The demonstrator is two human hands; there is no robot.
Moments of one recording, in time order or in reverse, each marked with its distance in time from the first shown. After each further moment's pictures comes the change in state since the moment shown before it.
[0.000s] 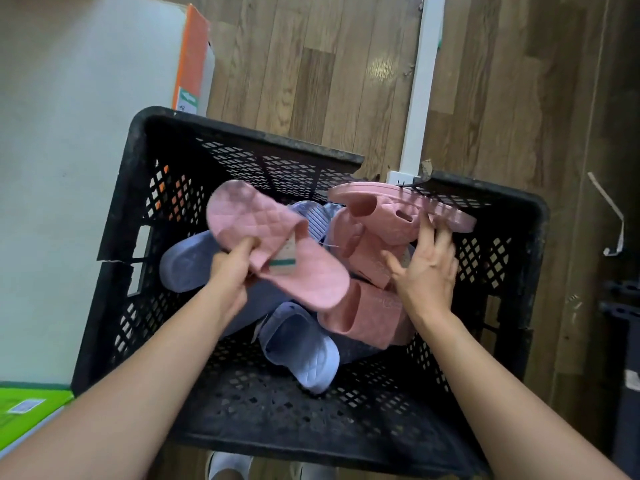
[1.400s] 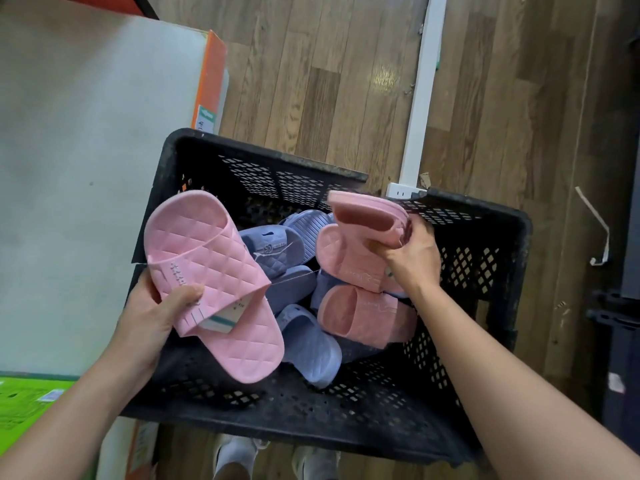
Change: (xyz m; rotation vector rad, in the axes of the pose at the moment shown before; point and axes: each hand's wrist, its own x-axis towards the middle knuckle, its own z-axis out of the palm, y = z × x) left_hand -0.076 0.041 -0.119 0.264 -0.261 0.388; right_hand 0.023 -0.021 -0.013 0.366 -0.104 0.110
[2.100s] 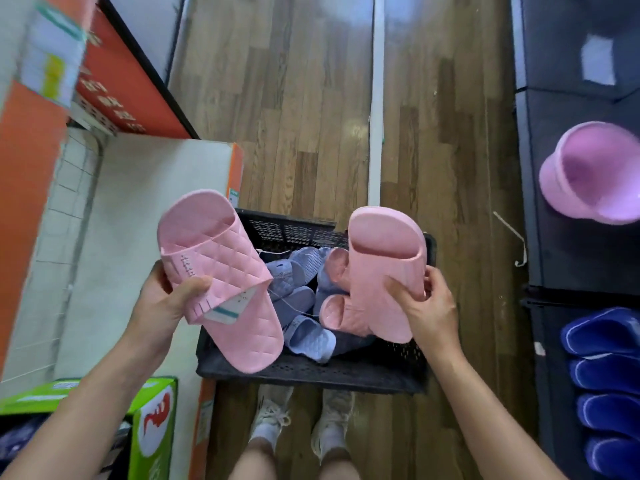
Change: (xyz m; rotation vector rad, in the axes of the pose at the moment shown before) left_hand -0.120 0.170 -0.028 -0.027 -0.109 0.190; right_hand -0.197 -0.092 -0.179 0.425 0.091 -0.013
